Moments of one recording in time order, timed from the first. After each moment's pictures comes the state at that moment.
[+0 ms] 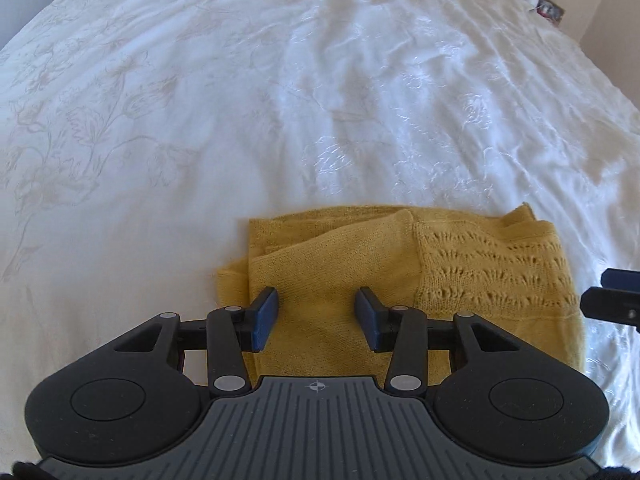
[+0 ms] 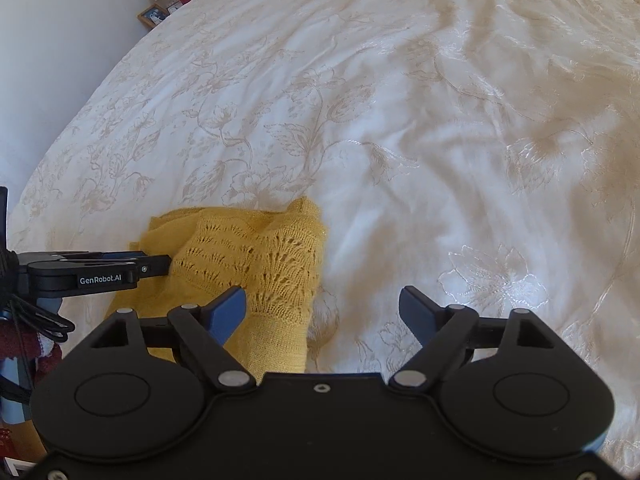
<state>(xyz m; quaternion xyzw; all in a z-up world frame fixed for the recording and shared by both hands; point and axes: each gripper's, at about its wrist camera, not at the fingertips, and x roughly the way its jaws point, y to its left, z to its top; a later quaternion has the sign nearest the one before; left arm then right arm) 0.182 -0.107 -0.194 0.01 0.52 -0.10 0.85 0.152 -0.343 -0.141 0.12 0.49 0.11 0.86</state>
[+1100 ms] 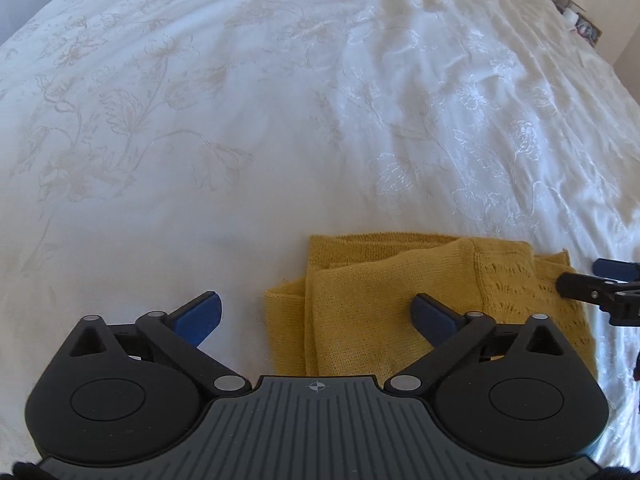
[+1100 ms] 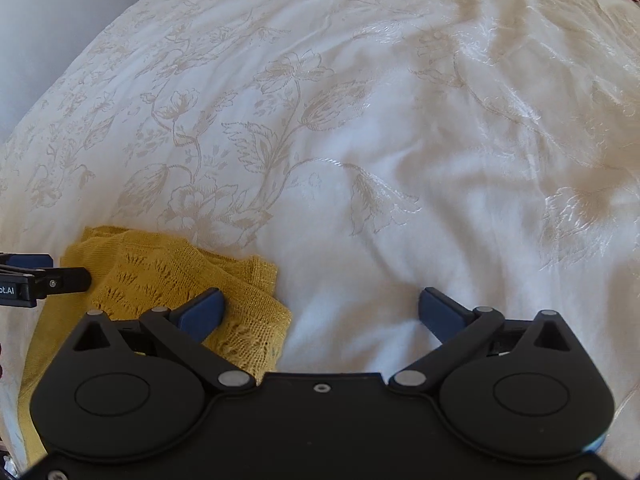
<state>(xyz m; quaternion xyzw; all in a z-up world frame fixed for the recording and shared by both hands) 0.202 -0.082 -0.185 -0.02 0.54 -0.05 0.84 0.215 -0.344 -0.174 0.07 0.51 0.10 0.85</state>
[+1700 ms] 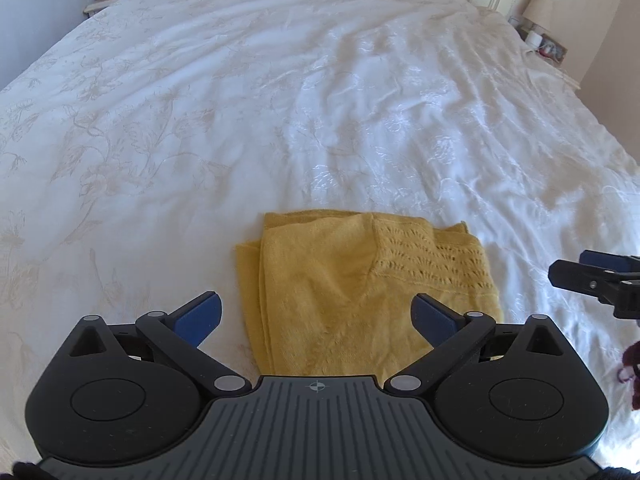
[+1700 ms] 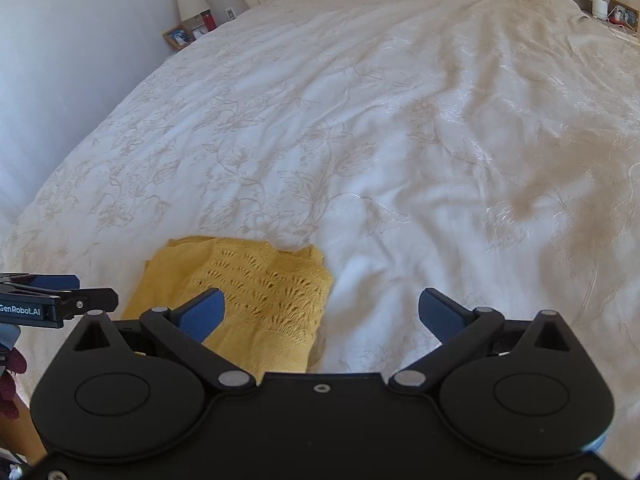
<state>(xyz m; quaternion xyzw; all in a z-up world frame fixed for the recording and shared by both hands) 0.114 -0.111 -0.114 -0.02 0.49 -0.07 0.87 0.131 -0.355 -0.098 0.09 0.43 0.14 0.89</state>
